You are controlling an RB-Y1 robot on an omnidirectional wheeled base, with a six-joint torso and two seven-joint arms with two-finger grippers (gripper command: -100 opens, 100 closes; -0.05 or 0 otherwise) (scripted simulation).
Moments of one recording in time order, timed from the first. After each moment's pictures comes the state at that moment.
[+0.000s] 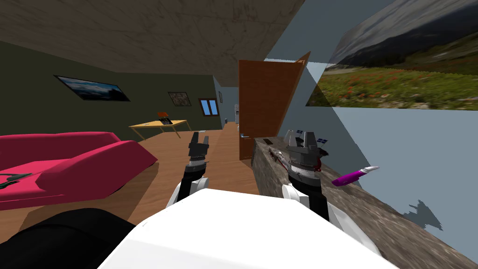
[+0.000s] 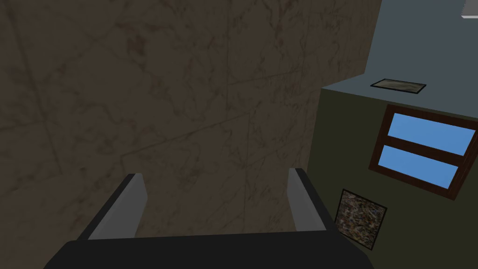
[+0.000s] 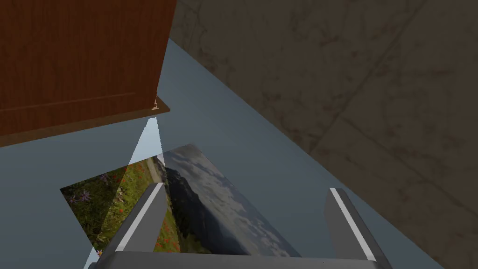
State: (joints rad) left arm 0.49 -0.02 -0.01 -2.33 -0.08 -0.49 0.12; right arm 0.47 0.01 0.03 -2.37 0.07 -0.56 0.07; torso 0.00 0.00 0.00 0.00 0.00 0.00
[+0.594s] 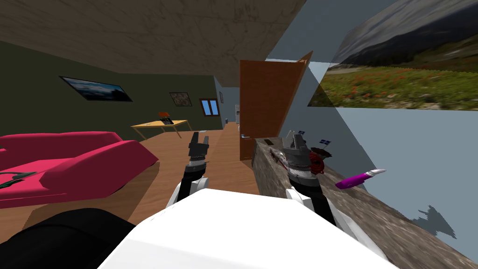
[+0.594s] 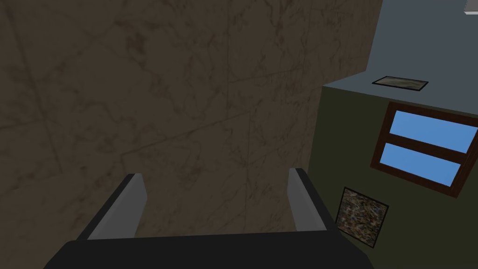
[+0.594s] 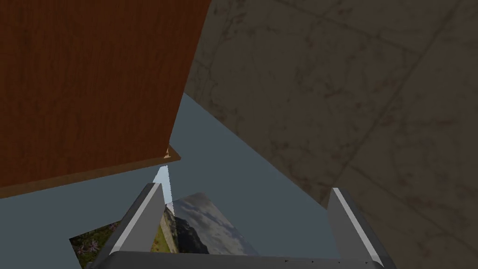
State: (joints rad) left arm 0.49 -0.02 -0.01 -2.33 -0.08 -0.49 0.12; right arm 0.48 -0.17 0.05 -2.36 0.06 -0.54 0.05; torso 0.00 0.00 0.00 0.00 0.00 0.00
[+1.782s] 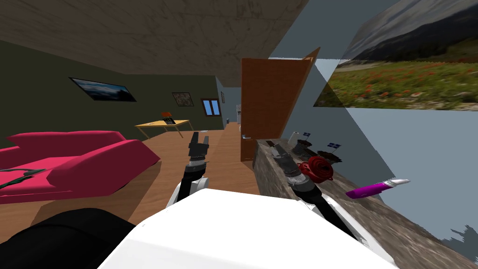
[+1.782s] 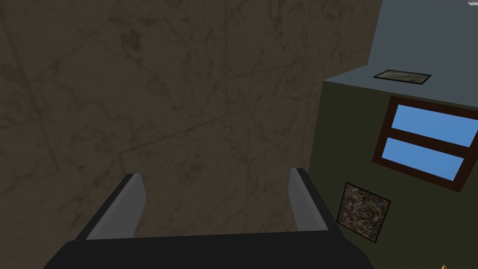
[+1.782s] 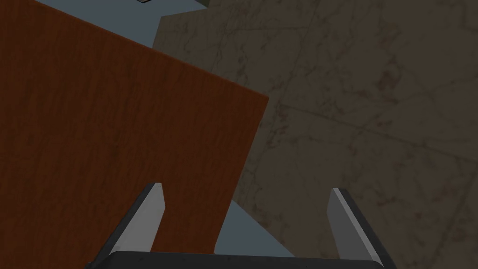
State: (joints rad) left arm 0.49 -0.02 -0.01 -2.33 -0.08 -0.49 0.12; right arm 0.53 -0.56 0.14 -2.33 0.03 -0.47 -0.01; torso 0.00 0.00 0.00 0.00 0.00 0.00
